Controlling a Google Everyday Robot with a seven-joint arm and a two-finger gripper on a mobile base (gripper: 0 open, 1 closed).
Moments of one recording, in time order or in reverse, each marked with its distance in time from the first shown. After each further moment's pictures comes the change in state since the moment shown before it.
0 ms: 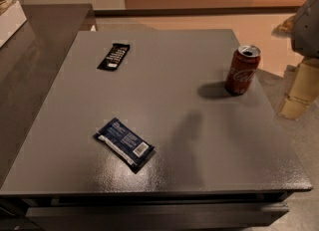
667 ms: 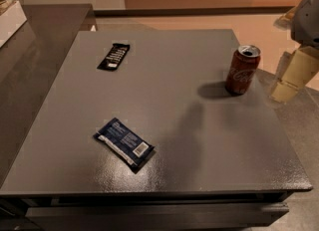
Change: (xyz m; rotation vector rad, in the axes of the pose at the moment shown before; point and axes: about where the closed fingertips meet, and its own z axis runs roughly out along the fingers) arm -0.005 -0.032 0.006 0.039 -0.097 0.077
